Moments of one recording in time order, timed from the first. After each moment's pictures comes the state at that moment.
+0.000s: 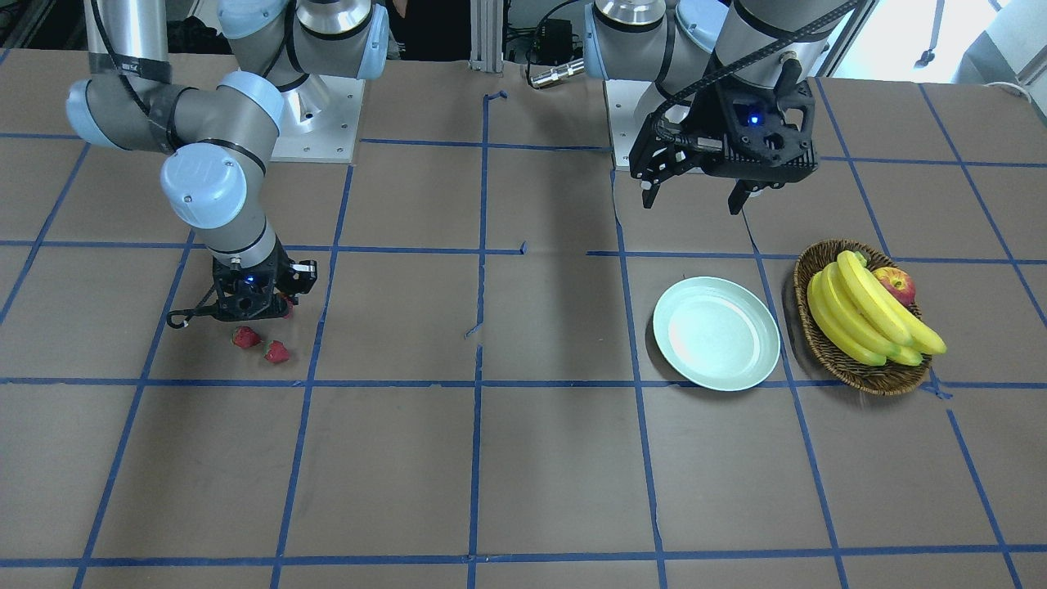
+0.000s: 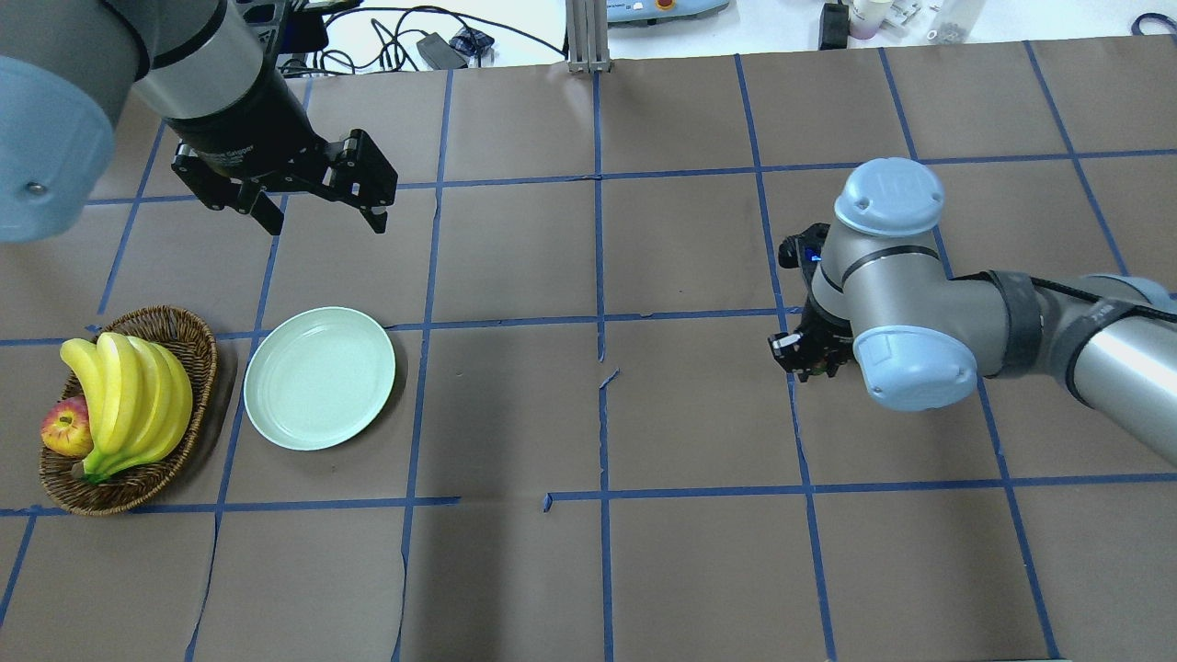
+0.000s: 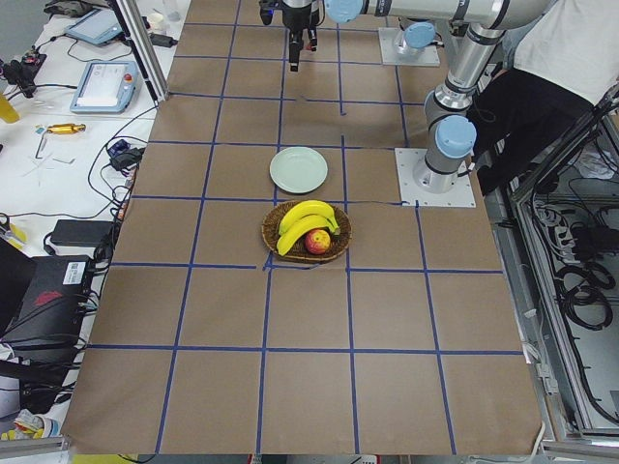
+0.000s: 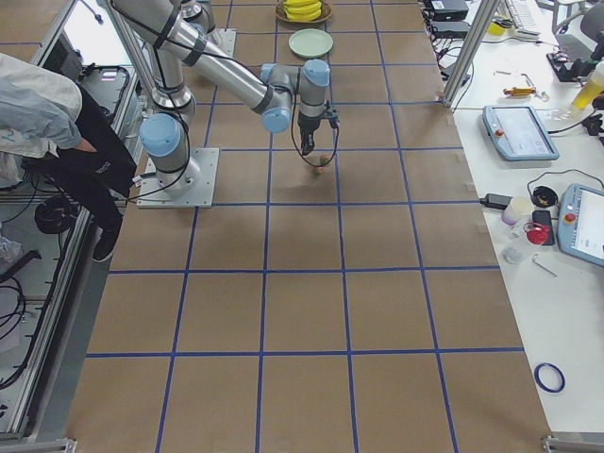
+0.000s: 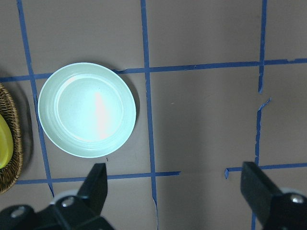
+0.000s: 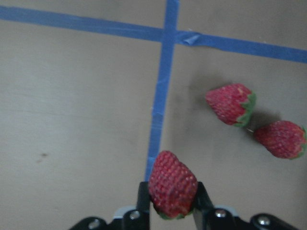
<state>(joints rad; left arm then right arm) -1.61 -1.55 -1.57 -1.56 1.55 0.00 1.61 -1.39 2.07 -2.17 -1.63 -0.08</state>
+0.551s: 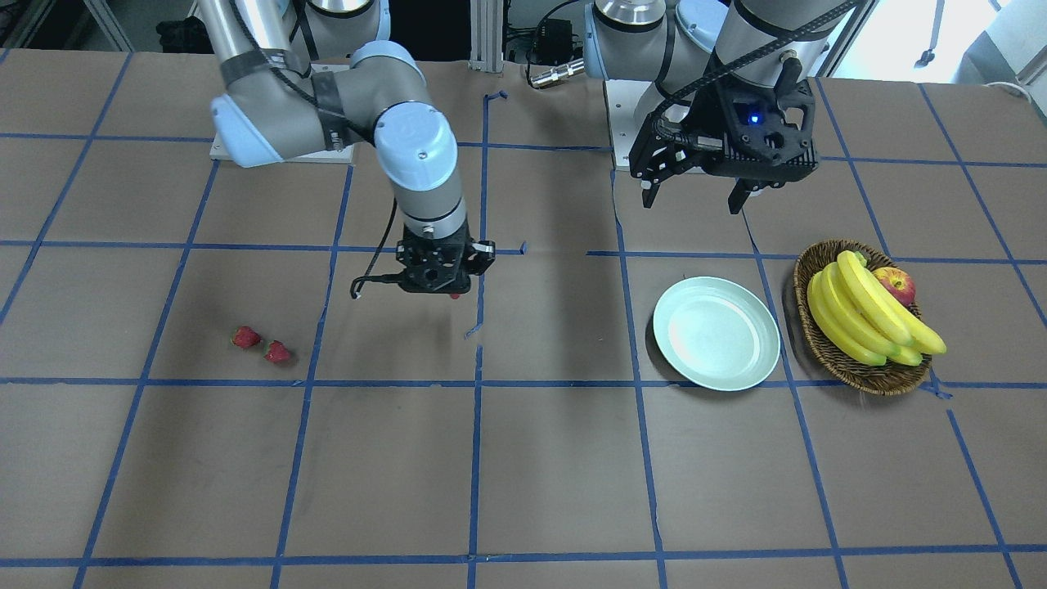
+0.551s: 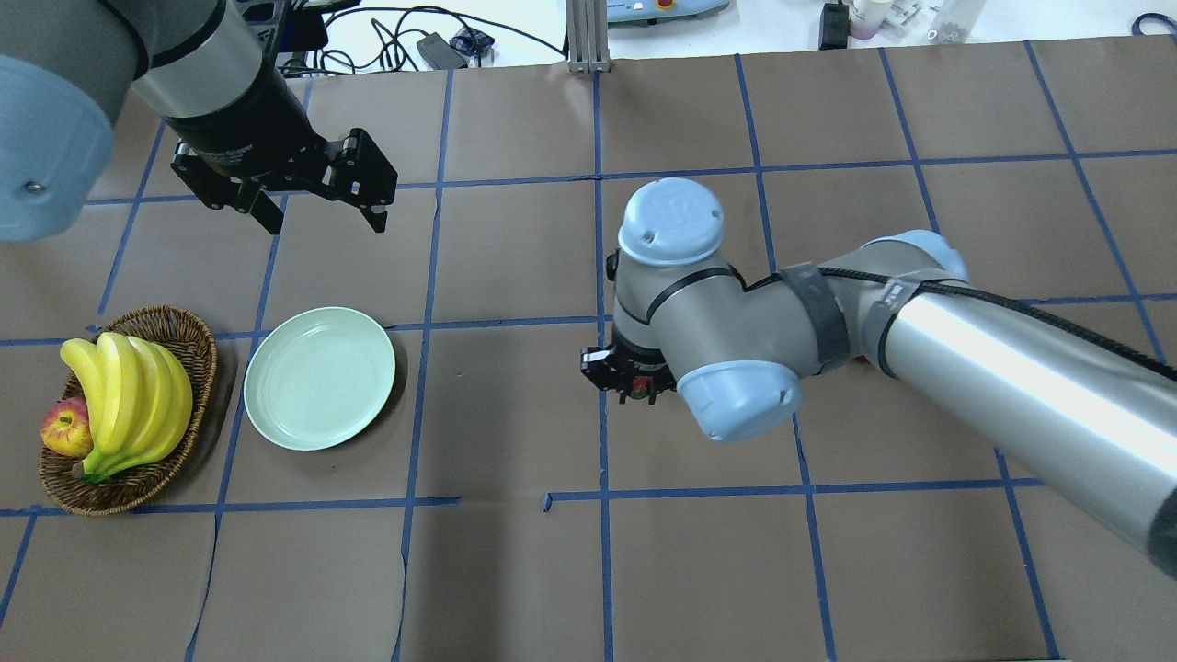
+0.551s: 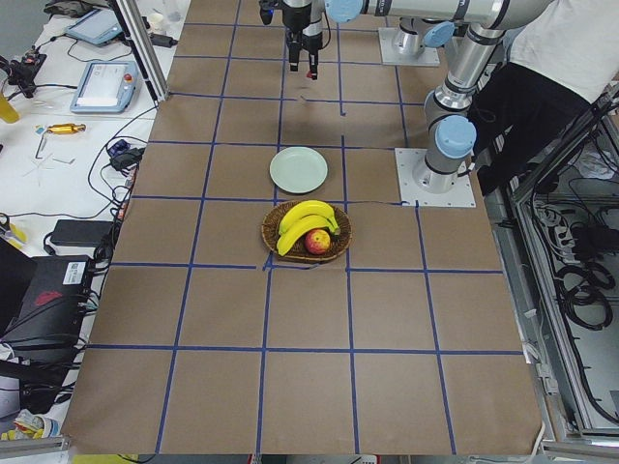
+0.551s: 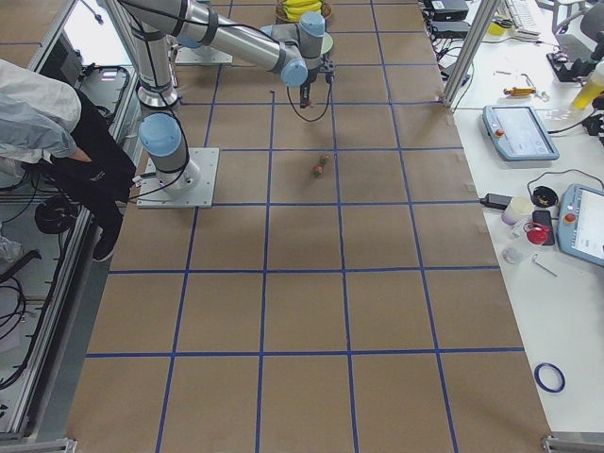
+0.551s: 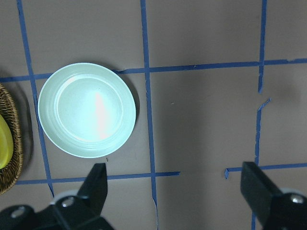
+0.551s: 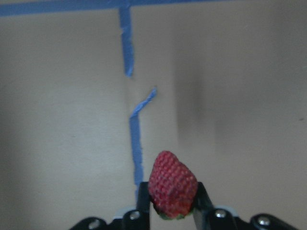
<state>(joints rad) -1.61 -1.55 -1.57 -1.56 1.55 0.00 1.99 -1.30 1.95 -2.17 -1.47 0.46</state>
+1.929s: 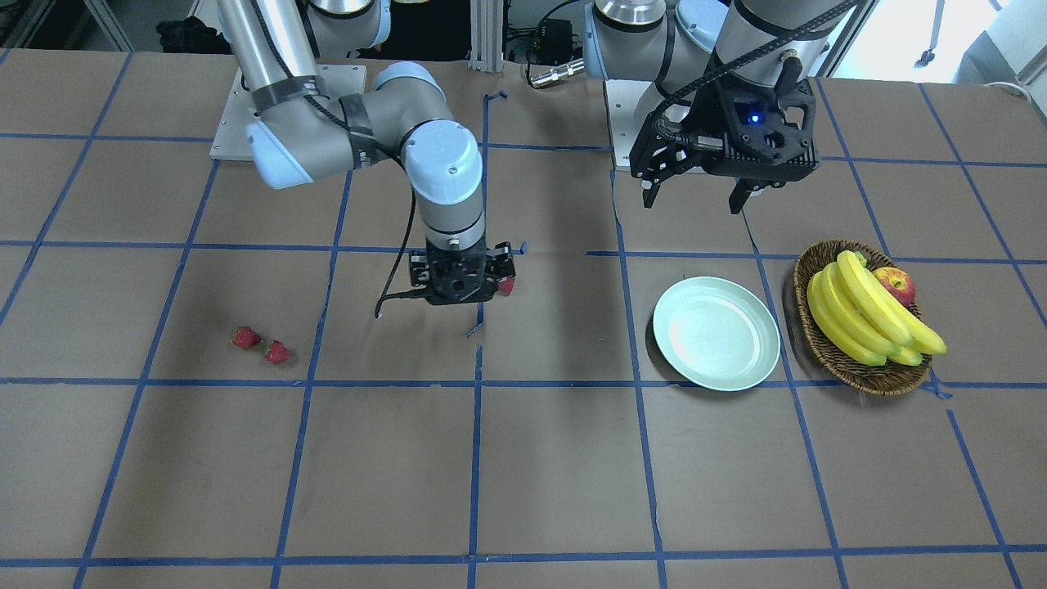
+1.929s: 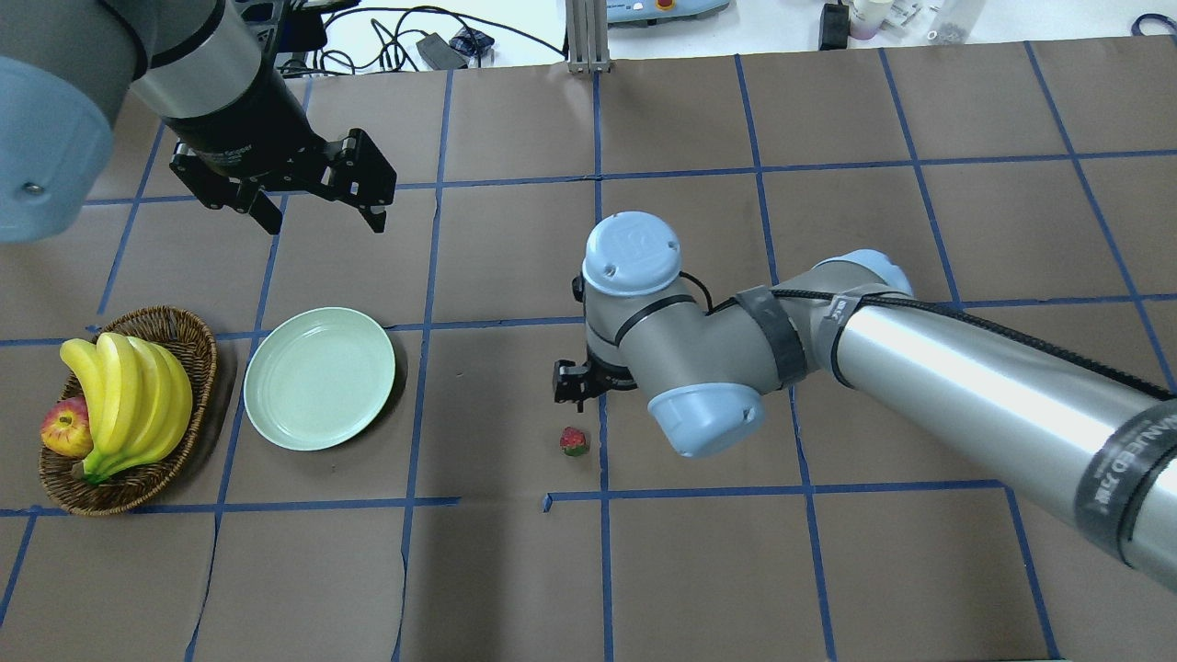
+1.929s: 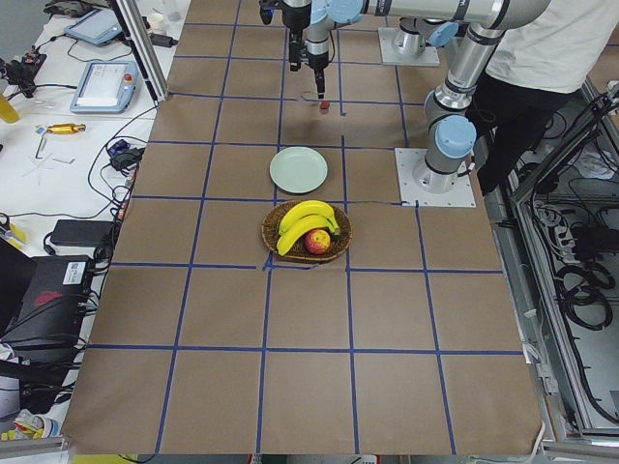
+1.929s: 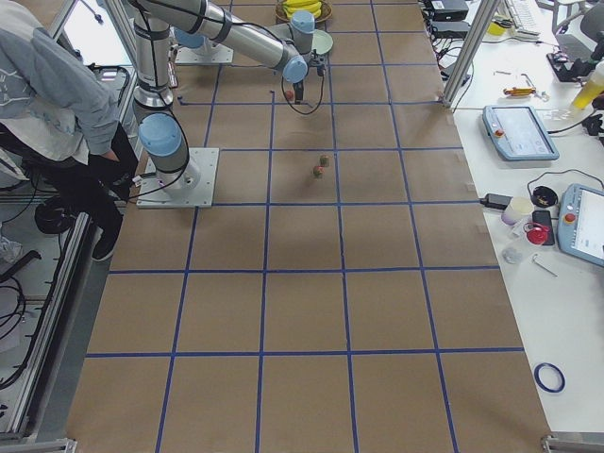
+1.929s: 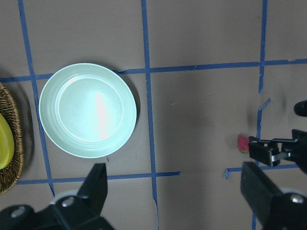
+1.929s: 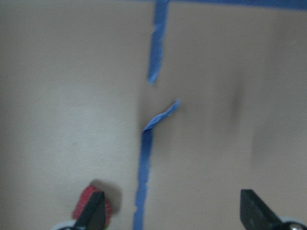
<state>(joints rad) -1.61 -1.55 -1.57 -1.56 1.56 0.00 1.93 -1.26 1.95 -2.23 -1.51 0.29</state>
